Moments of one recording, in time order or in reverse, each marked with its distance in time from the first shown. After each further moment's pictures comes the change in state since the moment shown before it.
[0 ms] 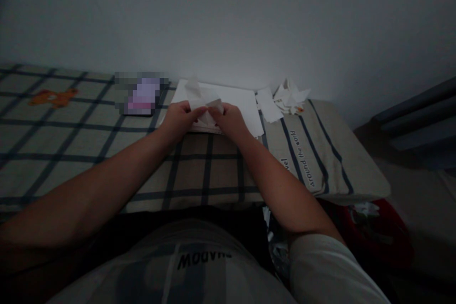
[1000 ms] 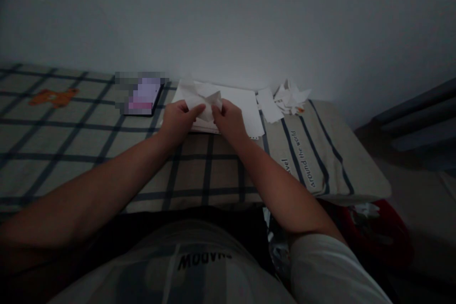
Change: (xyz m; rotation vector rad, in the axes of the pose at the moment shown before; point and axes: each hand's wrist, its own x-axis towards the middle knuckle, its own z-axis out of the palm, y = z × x) left_hand -0.010 0.015 0.003 0.011 0.141 -0.021; right_hand -0.003 0.002 0.004 -0.180 0.092 -0.155
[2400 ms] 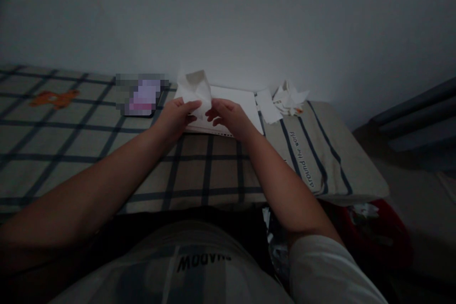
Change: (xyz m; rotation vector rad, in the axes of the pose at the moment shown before) left_hand 0.015 -0.011 -0.002 -0.409 -0.175 -0.167; right_hand 0.009 0.007 -0.015 0.535 -0.350 0.076
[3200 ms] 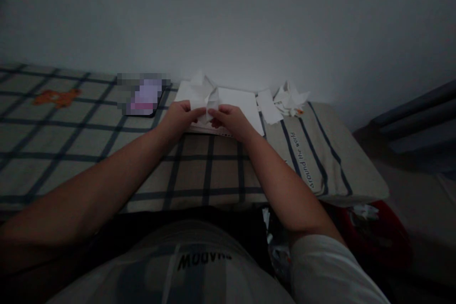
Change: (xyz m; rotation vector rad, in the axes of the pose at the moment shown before) left_hand -0.004 0.004 -0.002 0.370 0.011 0.106; right_hand 0.007 0.014 0.000 -0.032 0.049 0.126
